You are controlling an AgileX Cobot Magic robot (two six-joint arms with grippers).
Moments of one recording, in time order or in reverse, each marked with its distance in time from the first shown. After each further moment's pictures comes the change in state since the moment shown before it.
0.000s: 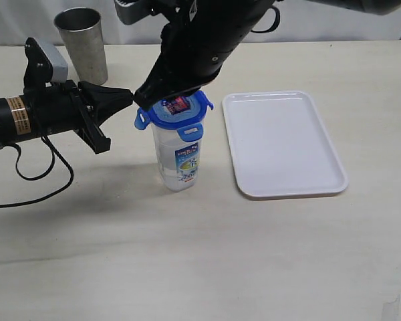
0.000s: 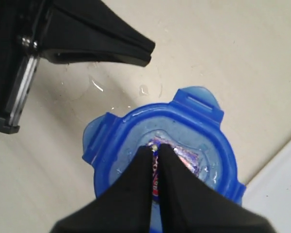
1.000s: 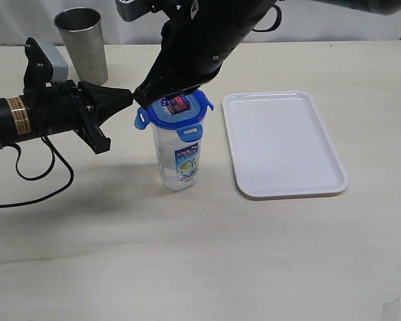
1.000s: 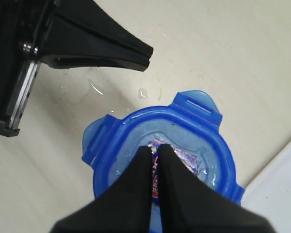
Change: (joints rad) left arm 0.000 0.000 0.000 0.000 0.000 0.000; right arm 0.000 -0.005 0.010 0.000 -0.017 -0.002
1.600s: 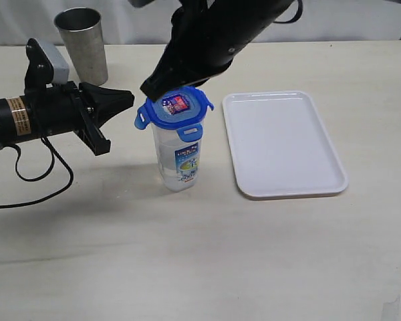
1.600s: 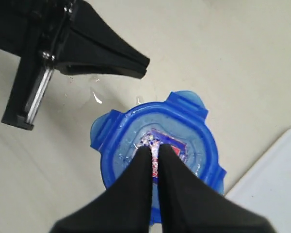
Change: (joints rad) left arm 0.000 0.000 0.000 0.016 0.000 0.000; right arm 0.000 -0.106 0.068 -0.008 -0.036 0.000
